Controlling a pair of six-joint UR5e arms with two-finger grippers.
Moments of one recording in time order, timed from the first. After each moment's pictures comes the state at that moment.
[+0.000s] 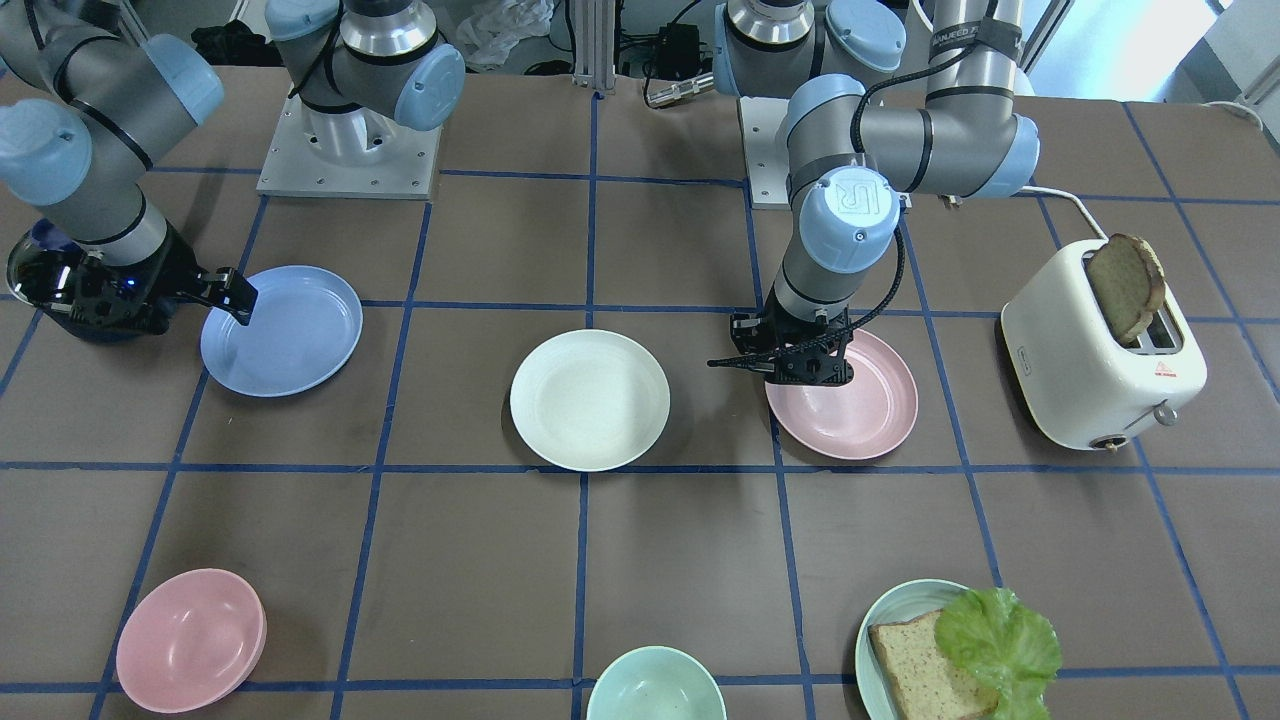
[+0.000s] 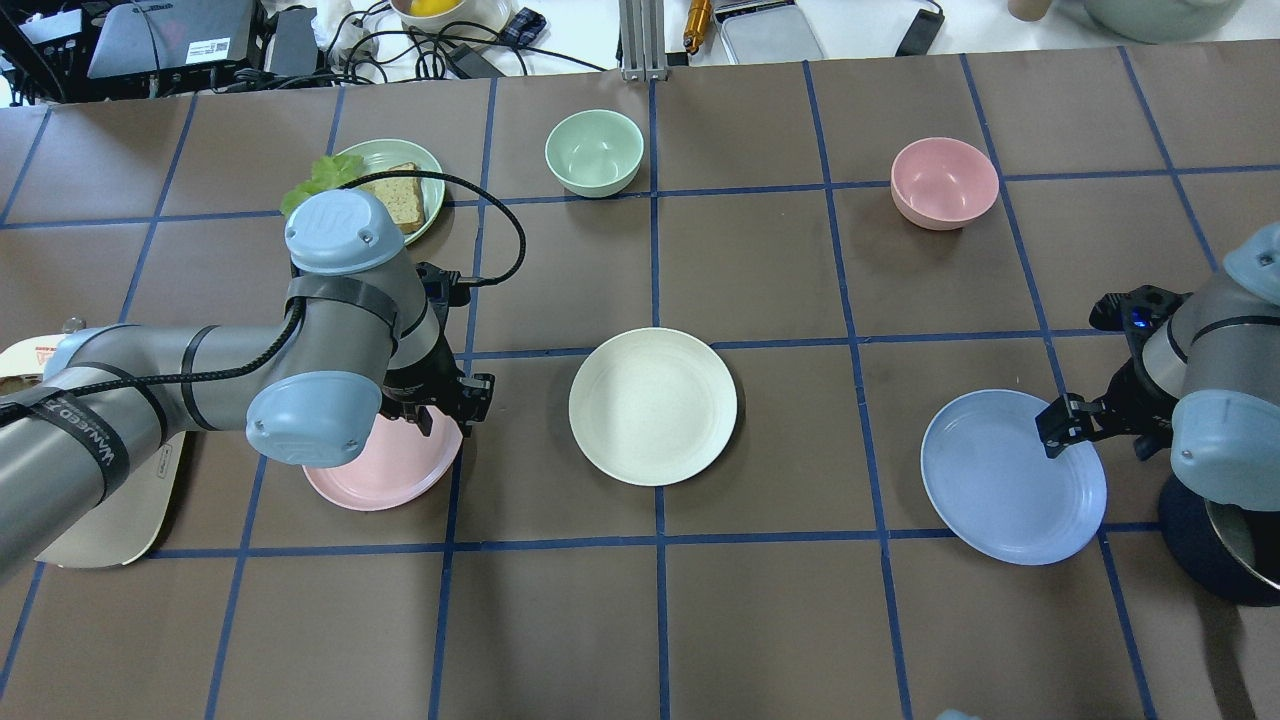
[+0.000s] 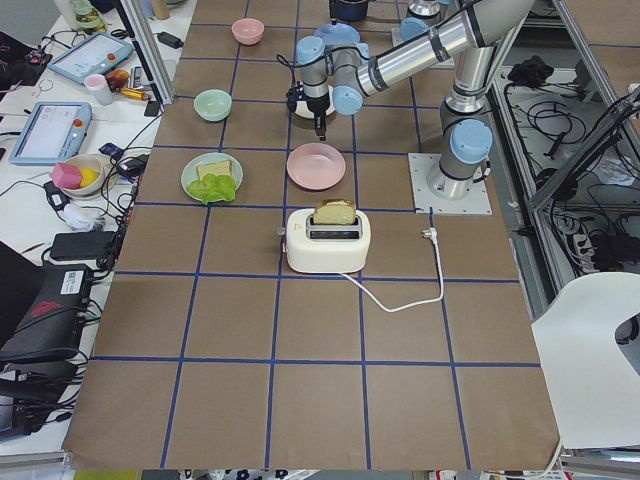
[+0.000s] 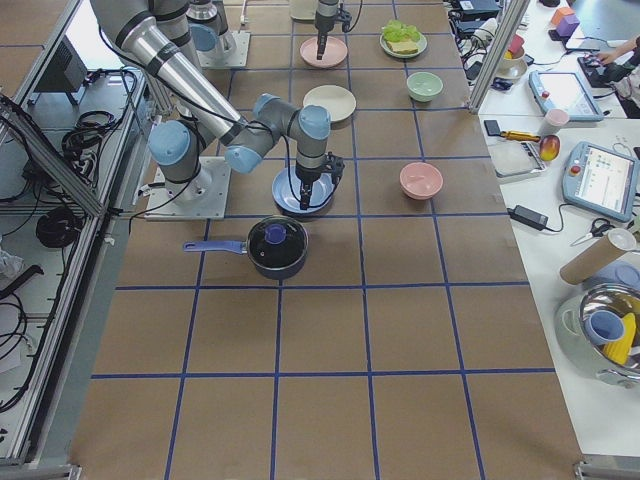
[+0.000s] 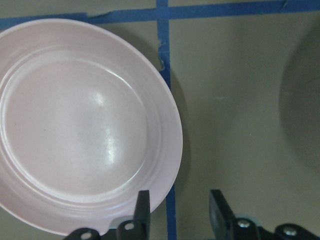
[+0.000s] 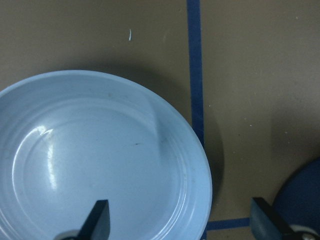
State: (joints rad) left arm -1.62 -1.74 -2.08 -1.03 1.61 0.00; right arm 1.04 -1.57 2.28 -2.21 -1.64 -0.43
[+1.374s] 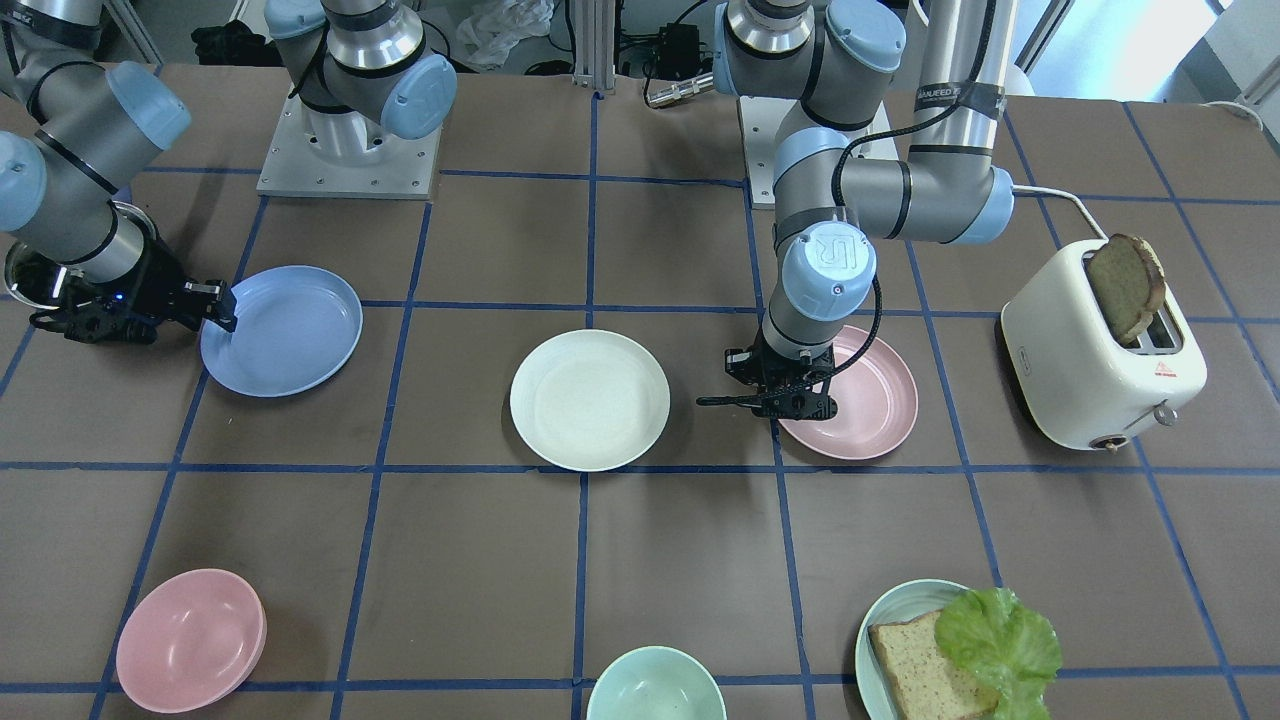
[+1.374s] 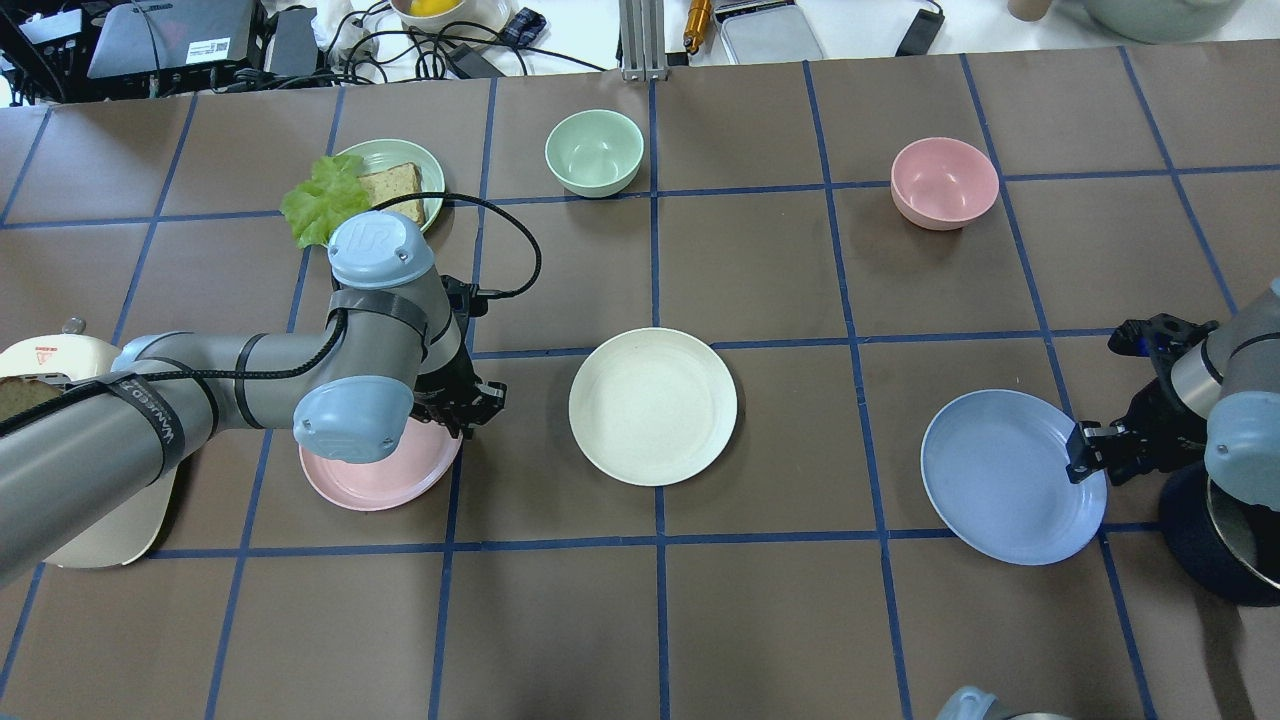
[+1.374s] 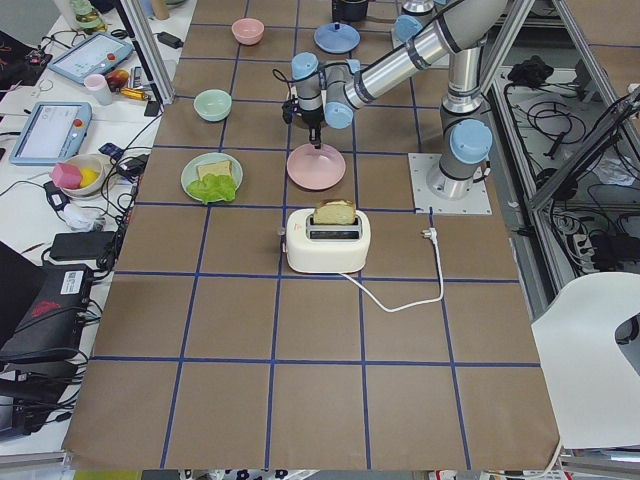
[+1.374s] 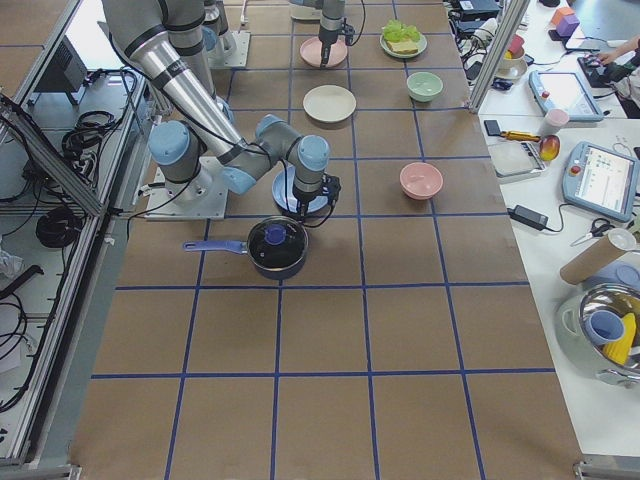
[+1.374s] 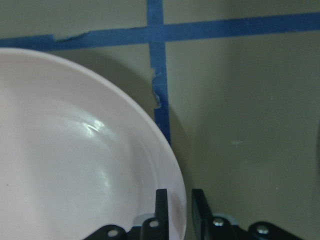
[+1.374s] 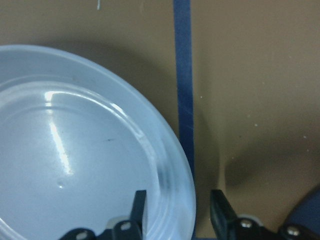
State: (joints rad) left arm -1.62 -1.85 -2.07 -0.93 1.62 -0.01; right arm 0.93 -1.48 2.29 -2.20 -1.57 -0.58
